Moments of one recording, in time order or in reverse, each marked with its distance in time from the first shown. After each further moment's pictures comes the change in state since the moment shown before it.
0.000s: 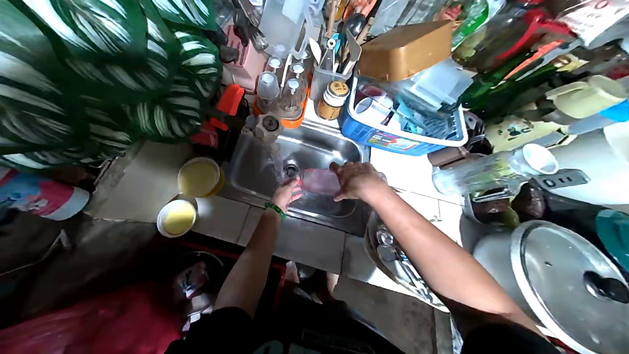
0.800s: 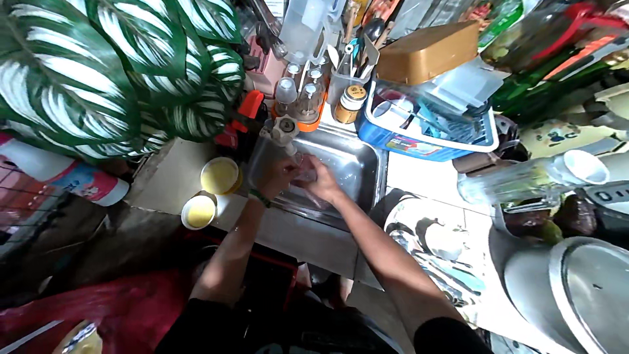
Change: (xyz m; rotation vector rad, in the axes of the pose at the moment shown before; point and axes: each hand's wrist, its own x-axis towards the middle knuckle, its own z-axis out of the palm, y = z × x) left_hand -0.058 0.089 -0.053 0.978 -0.077 0.699; right_hand 0.094 -0.057 0.076 0.882 0.524 -0.407
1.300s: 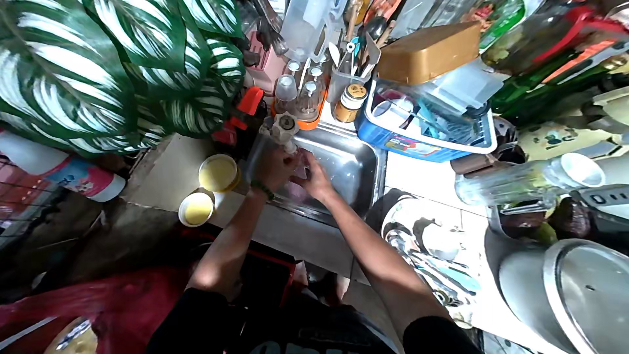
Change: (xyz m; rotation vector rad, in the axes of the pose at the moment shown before) left_hand 0.021 0.006 -0.001 0.106 0.097 -0.073; right_hand -0.001 -0.010 0.011 0.125 0.078 -0.059
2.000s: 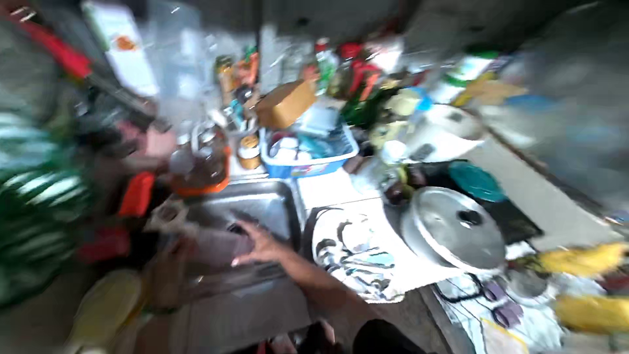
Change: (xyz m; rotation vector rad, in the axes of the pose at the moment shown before) left_hand -0.016 -0.018 0.002 -0.262 0.115 -0.165; right_hand -0.038 0.068 -0.022 0.052 -0.039 0.150
